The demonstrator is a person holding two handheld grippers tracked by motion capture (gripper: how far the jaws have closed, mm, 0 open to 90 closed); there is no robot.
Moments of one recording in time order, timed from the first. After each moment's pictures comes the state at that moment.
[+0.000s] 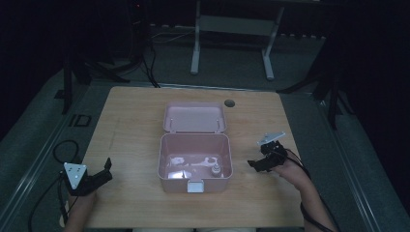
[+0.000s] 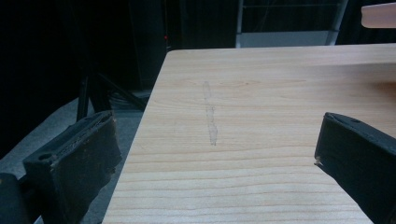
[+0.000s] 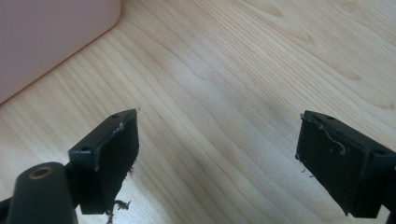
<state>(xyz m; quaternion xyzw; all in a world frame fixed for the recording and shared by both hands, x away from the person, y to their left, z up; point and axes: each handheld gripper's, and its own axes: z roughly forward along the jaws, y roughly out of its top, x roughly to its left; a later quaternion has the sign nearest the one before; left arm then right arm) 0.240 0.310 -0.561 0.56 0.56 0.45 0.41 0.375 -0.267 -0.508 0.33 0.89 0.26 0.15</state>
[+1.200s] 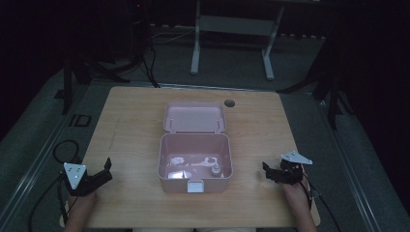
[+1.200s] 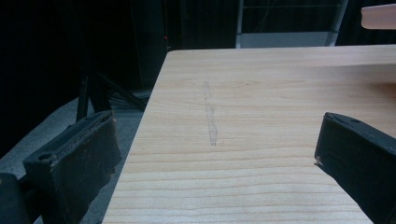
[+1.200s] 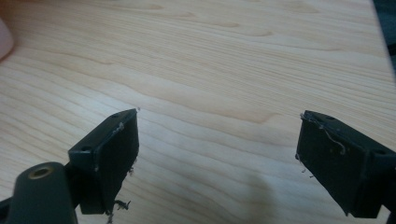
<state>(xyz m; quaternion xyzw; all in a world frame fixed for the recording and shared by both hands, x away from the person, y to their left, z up) 0.239 0.310 -0.561 0.56 0.56 0.45 0.42 0.324 -0.318 -0.547 0.50 0.75 0.35 0.27</state>
